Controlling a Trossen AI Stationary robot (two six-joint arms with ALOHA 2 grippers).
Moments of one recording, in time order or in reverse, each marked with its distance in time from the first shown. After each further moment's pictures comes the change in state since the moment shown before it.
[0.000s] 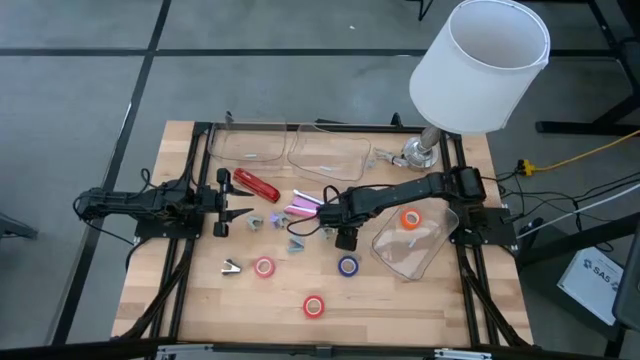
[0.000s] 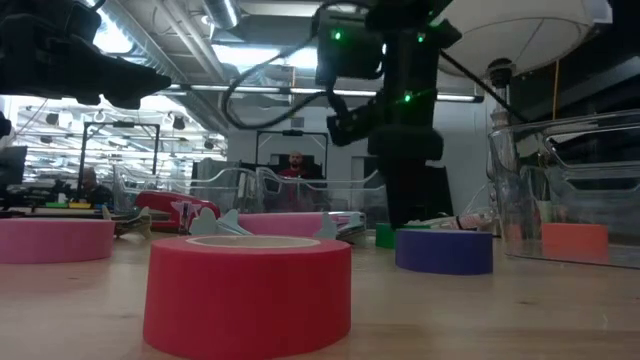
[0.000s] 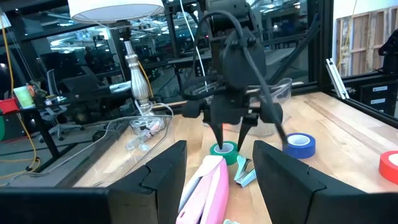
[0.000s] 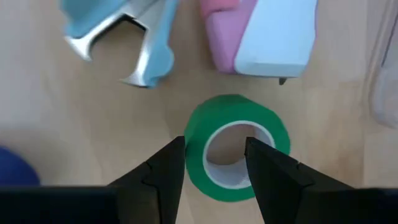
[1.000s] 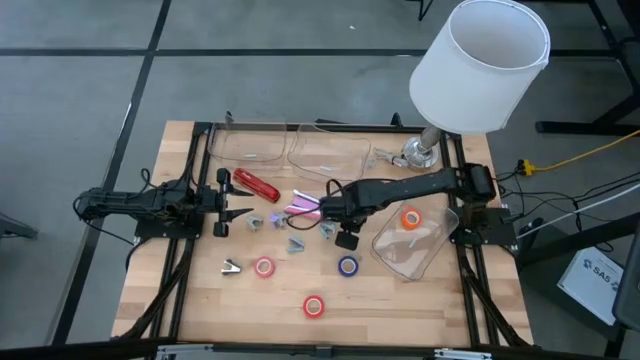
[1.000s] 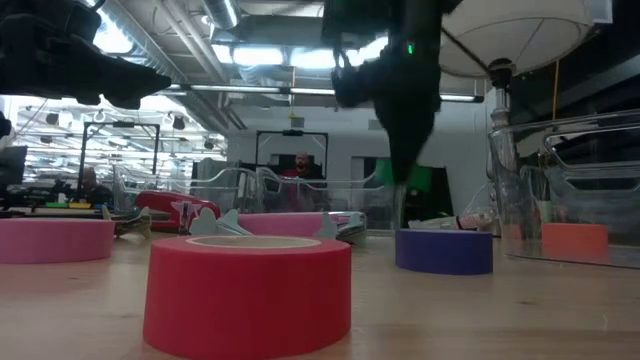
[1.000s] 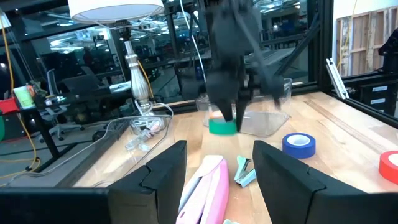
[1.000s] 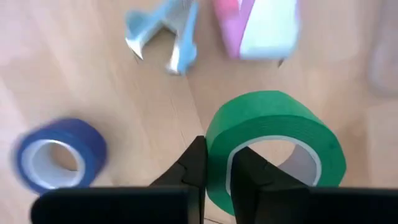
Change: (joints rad) left arm 0.000 0.000 0.000 0.000 0.000 0.000; right arm 0.004 -0.092 0.078 -0.120 -0.111 0.068
